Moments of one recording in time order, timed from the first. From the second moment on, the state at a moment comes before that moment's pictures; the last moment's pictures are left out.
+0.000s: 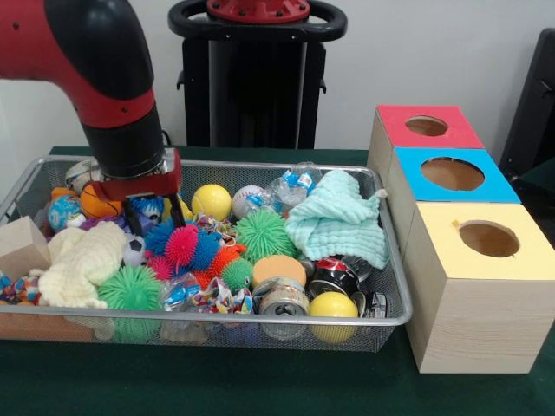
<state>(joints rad) -0.76 -0.46 0.32 1.51 -0.38 0.77 1.40</state>
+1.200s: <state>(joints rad) -0.81 -0.45 0.41 1.32 -0.41 1.06 1.39</state>
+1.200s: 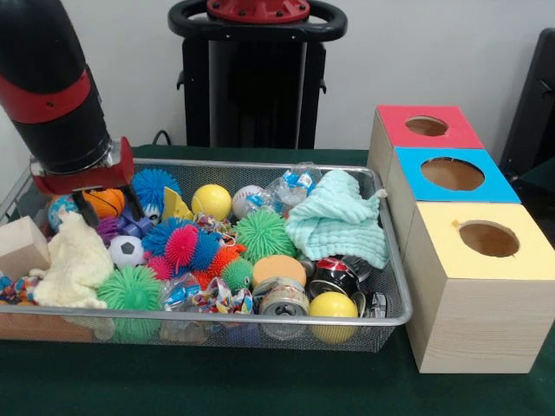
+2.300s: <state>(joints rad) -0.81 -0.37 0.42 1.23 -0.50 1.04 1.39</state>
